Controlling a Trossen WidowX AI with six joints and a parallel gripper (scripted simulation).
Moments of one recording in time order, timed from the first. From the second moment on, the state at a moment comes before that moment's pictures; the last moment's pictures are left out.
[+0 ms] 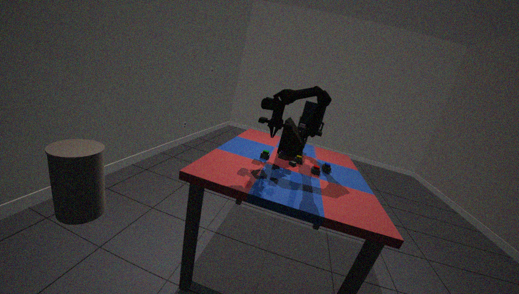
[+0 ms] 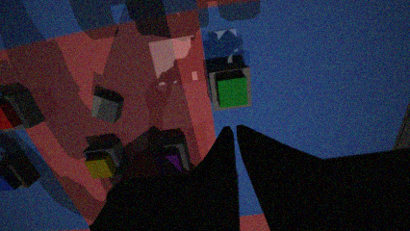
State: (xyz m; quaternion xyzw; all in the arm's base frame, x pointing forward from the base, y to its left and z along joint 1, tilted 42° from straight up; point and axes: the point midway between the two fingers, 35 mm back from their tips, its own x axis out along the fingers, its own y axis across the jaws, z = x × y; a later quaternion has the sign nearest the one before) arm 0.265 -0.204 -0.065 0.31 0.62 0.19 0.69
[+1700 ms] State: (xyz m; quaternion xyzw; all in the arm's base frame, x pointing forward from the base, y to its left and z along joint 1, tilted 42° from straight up) arm 0.281 -0.154 -0.145 0.30 0.62 0.19 0.70
